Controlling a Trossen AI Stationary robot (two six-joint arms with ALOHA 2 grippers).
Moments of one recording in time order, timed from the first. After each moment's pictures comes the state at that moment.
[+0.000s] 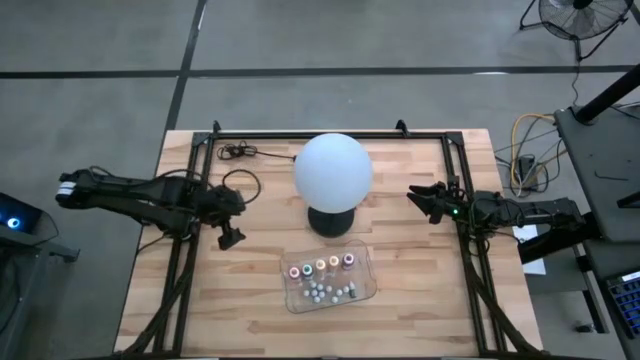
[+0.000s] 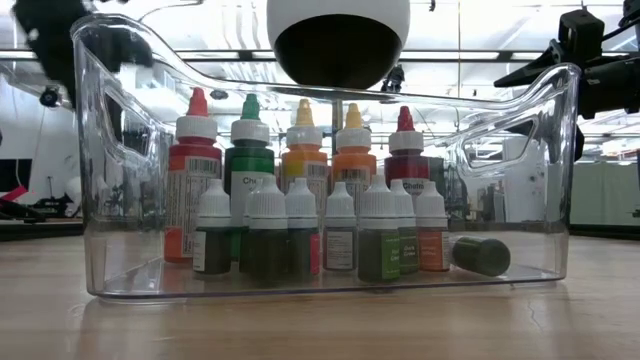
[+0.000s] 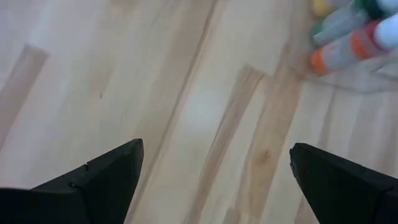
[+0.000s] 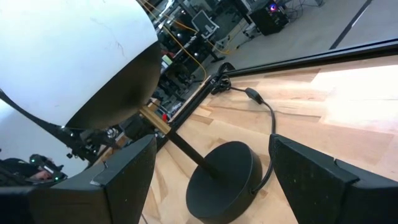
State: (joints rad) left arm -0.06 0.84 0.75 -0.95 -0.01 -0.47; right arm 0.08 0.03 0.05 -0.06 0.49 0.81
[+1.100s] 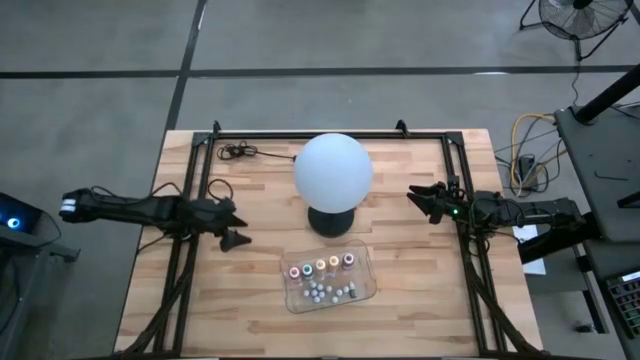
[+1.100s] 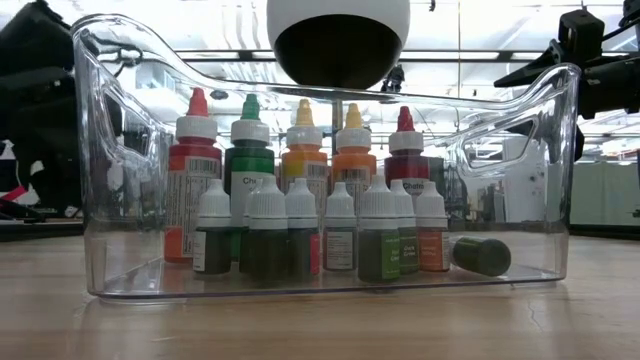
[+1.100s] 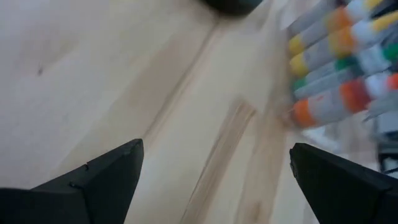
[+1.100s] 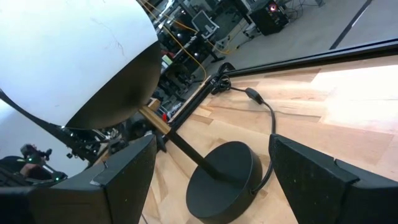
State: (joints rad) left arm -0.05 0.34 0.14 -0.46 0.02 -0.75; right arm 0.08 0.03 0.05 -0.06 0.49 0.81
